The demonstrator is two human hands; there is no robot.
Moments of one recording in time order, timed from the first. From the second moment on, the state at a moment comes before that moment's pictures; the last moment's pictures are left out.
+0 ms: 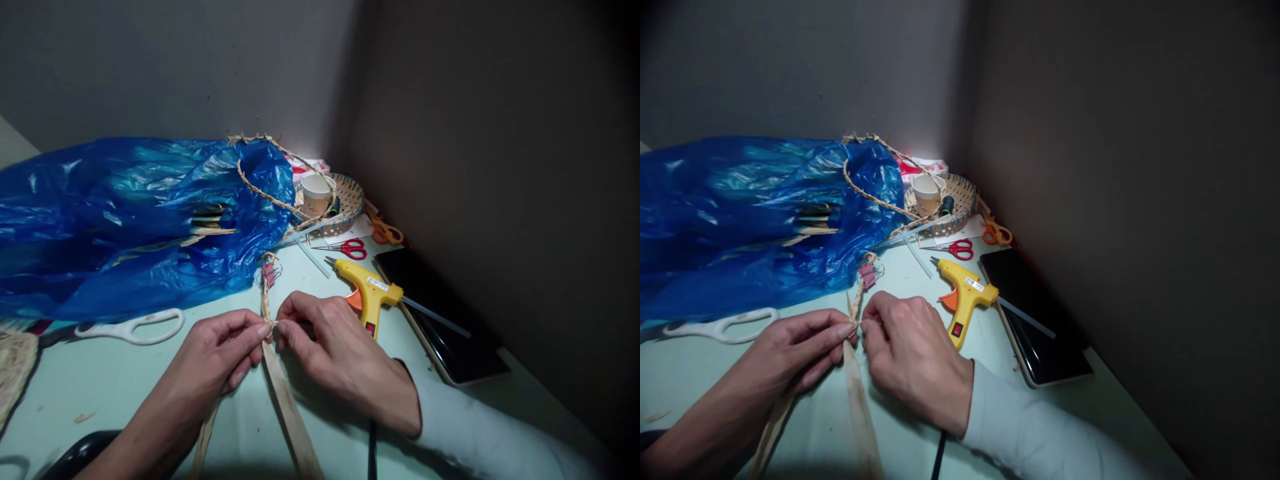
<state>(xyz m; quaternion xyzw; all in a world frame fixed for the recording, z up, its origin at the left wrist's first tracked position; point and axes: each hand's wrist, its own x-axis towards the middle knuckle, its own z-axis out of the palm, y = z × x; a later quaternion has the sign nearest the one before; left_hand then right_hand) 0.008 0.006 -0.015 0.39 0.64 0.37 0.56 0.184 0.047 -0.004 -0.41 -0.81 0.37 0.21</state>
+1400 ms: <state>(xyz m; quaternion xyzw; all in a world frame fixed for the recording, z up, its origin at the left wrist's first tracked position) 0.019 0.015 -0.033 0.47 0.61 0.38 0.52 0.180 0.072 0.045 -0.33 -0.92 0.17 0.09</state>
